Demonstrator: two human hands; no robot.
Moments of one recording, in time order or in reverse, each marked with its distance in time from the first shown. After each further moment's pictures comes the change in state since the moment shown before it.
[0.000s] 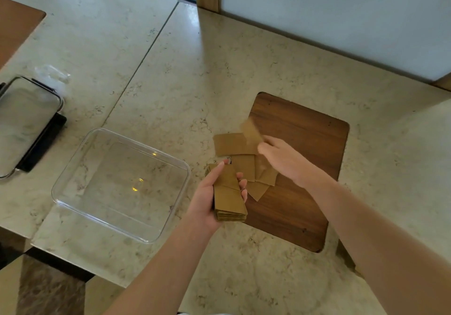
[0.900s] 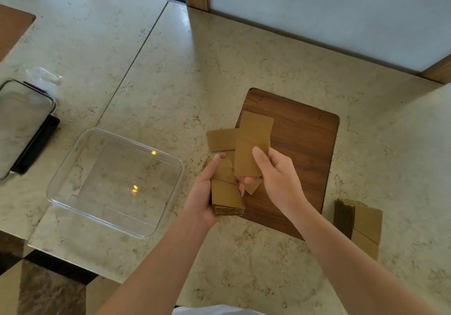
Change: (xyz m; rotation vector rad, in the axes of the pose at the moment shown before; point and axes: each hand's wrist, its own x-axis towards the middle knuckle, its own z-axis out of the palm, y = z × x) left_hand -0.003 -0.006 0.005 0.077 -0.072 0.018; right_hand -0.064 0.013 0.043 0.386 0.317 -0.197
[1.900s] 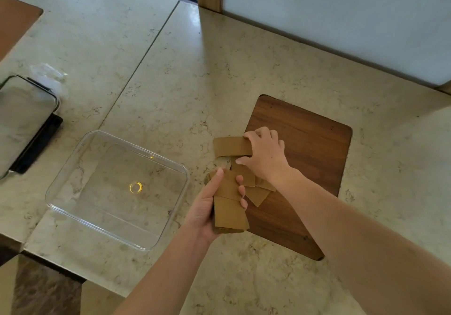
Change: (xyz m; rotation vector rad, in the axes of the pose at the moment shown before) left_hand -0.001 0.004 -0.011 -0.080 -0.055 0.004; right_hand 0.113 0.019 0.023 -1.148 -0.125 -0.079
